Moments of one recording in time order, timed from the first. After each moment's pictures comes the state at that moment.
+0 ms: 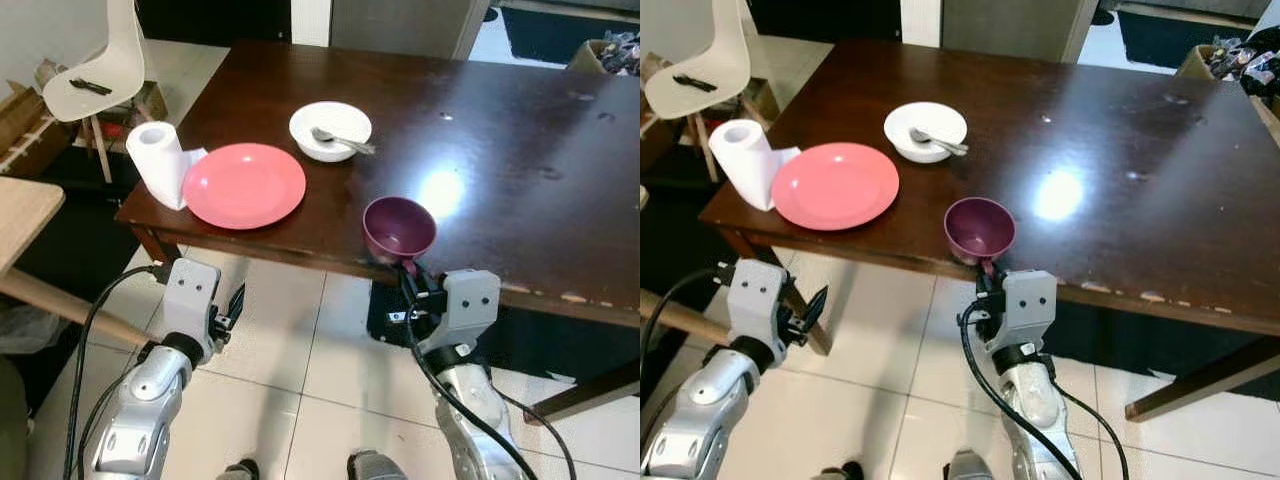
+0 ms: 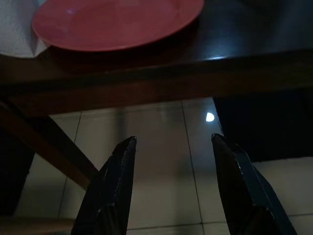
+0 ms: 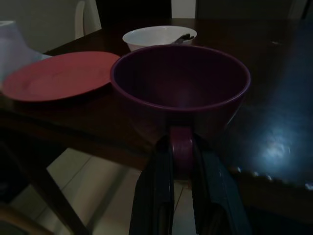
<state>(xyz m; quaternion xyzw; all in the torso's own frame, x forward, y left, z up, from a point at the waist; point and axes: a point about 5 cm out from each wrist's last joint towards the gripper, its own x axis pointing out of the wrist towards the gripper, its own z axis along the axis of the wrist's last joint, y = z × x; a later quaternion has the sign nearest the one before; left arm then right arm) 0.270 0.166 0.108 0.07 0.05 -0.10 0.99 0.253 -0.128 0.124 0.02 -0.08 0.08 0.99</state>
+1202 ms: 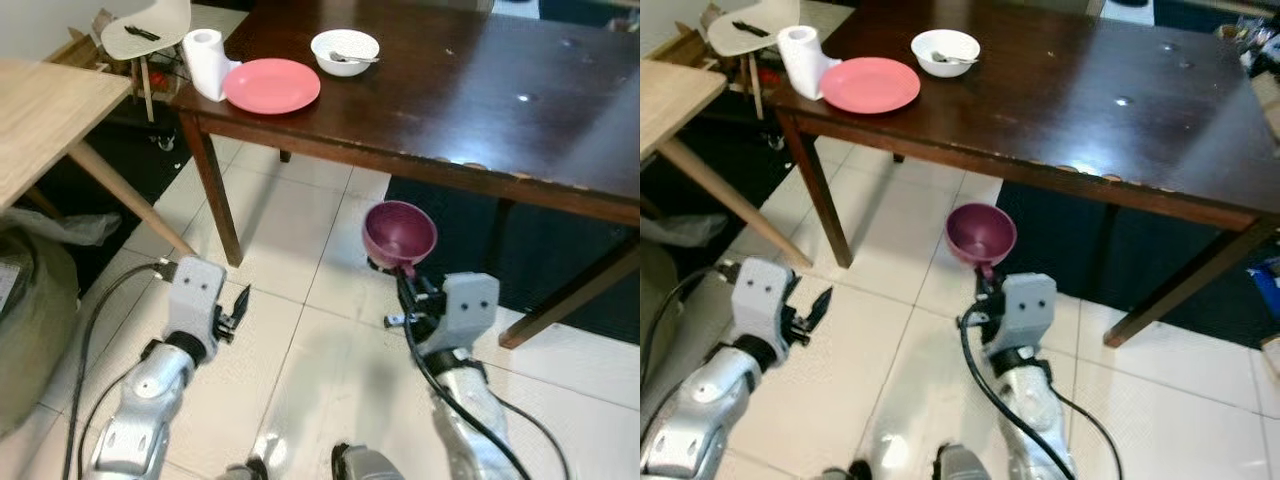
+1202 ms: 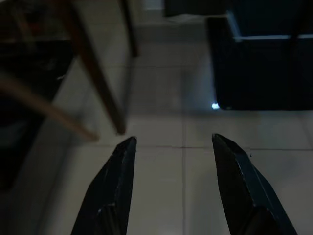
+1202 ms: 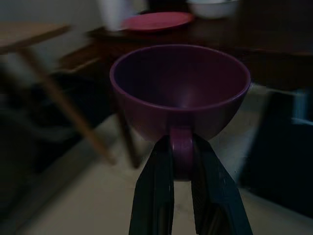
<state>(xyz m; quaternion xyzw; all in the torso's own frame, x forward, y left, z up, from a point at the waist) 0.269 0.163 0.109 0.07 0.05 -0.11 0.99 0.251 -0.124 0.123 0.03 -0.07 0.08 0.99</state>
